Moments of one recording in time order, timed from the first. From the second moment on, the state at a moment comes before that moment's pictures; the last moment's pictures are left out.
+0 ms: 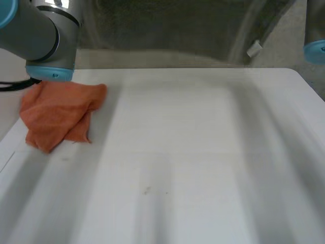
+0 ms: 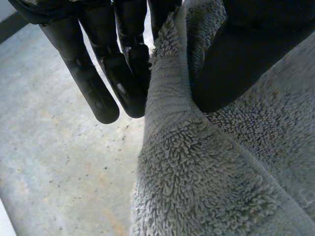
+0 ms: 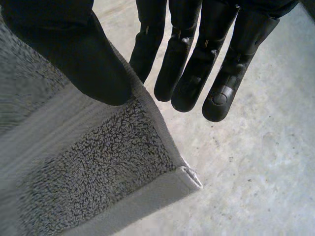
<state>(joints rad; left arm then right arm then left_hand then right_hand) 4.29 -2.17 -0.68 3.59 -1.52 3.64 1.87 -0.94 0.47 -0.20 1.66 2.60 1.12 1.19 1.19 1.20 0.94 0.98 1.18 1.18 1.19 0.99</state>
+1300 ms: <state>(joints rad) 4.35 -1.91 -1.85 3.49 -1.66 3.63 1.63 -1.22 1.72 -0.08 1.35 2.70 1.15 1.19 1.19 1.20 0.97 0.54 0.62 0.62 0.62 0.45</state>
